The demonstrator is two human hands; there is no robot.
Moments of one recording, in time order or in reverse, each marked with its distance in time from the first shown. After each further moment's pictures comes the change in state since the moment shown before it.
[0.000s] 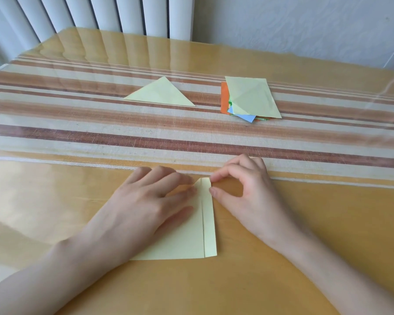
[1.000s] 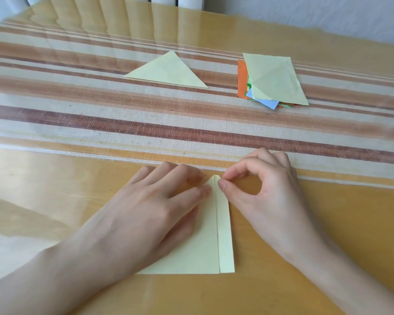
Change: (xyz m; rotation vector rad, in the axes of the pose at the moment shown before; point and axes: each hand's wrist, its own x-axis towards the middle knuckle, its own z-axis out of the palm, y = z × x) left_hand -0.002 -0.003 -0.003 -0.079 -0.158 -0.064; right_hand 0.005 -0.011 0.012 -0.011 0.098 0.078
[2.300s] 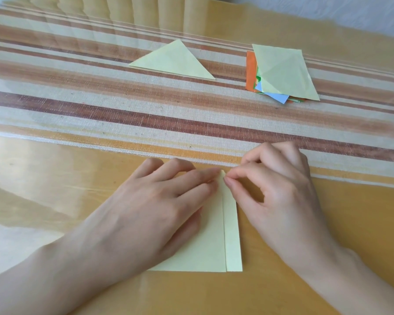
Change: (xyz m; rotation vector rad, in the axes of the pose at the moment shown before) left_hand -0.001 0.003 -0.001 0.044 -0.029 0.022; right_hand -0.002 0.005 0.001 -0.274 0.176 -0.423
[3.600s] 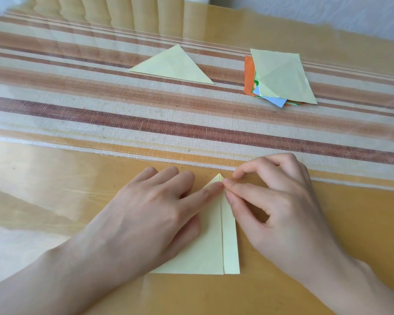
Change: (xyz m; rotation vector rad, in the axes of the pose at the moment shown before) left_hand 0.002 0.002 0.004 0.070 0.017 0.014; right_hand -0.009 0.001 -0.007 0.016 -0.098 -0.026
